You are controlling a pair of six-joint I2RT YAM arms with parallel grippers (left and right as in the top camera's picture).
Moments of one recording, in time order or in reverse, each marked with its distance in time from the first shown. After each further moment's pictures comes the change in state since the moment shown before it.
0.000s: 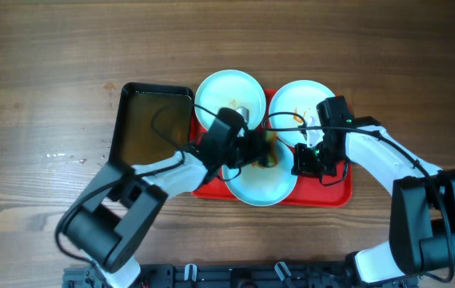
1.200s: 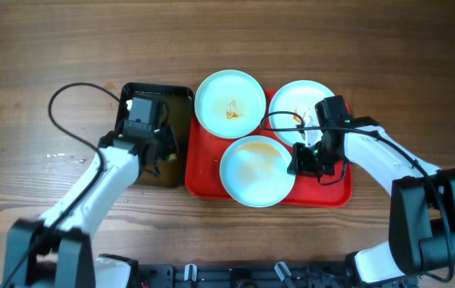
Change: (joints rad) left arm 0.429 -0.356 0.007 -0.762 -0.474 0.568; right arm 0.008 0.002 0.000 0.019 -0.018 0.003
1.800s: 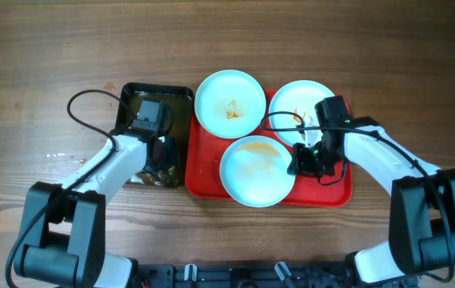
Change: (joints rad) left arm 0.006 0.169 0.013 -0.087 0.061 0.063; right arm 0.000 0.000 0.000 -0.005 0.000 0.000
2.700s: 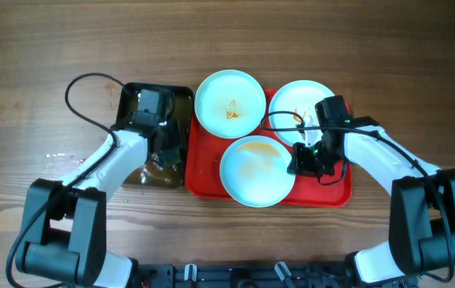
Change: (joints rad) left arm -0.001 0.015 0.047 0.166 -0.041 0.017; right arm 0.000 0.000 0.000 0.009 0.000 0.000
